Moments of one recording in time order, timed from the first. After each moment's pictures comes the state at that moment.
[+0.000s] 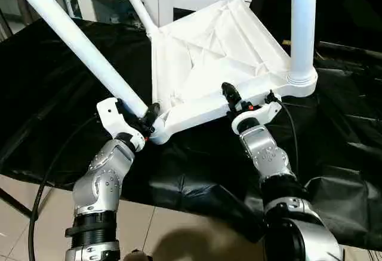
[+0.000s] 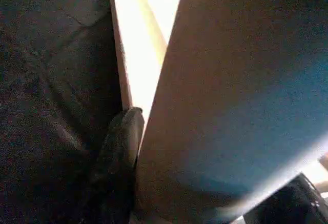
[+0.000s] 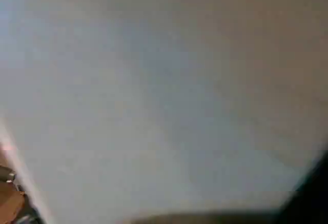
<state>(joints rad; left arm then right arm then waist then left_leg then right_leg) -0.35 -0.01 0.28 0.14 -0.47 0.47 -0.20 -0.69 0.14 -0.42 0.76 0.82 0.19 0.23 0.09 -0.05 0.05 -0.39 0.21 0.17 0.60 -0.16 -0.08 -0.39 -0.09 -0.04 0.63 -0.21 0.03</state>
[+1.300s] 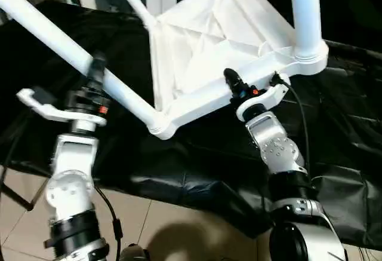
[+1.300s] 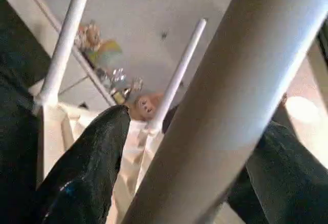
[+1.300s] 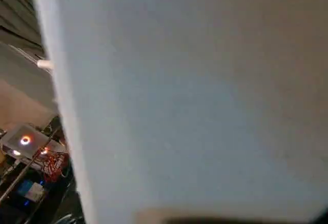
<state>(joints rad) -0.37 0.00 0.54 -0.02 -0.95 0.32 -0.40 -0.66 0.08 -0.32 0.51 0.75 0.28 0.20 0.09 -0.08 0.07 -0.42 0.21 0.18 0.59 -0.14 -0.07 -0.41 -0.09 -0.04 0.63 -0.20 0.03</state>
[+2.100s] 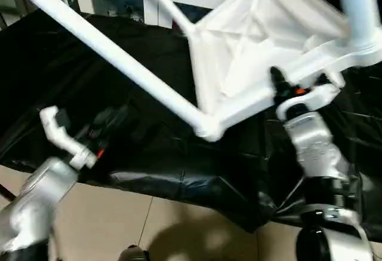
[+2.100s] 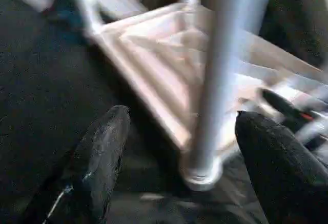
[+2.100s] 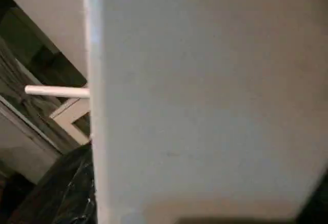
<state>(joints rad) -0.09 0.37 0.35 -0.10 -0.85 0.56 -0.70 -0.60 -0.13 -0.37 0.39 0.66 0.27 0.15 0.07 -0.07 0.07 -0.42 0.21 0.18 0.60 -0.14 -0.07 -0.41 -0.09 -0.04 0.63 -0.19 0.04</state>
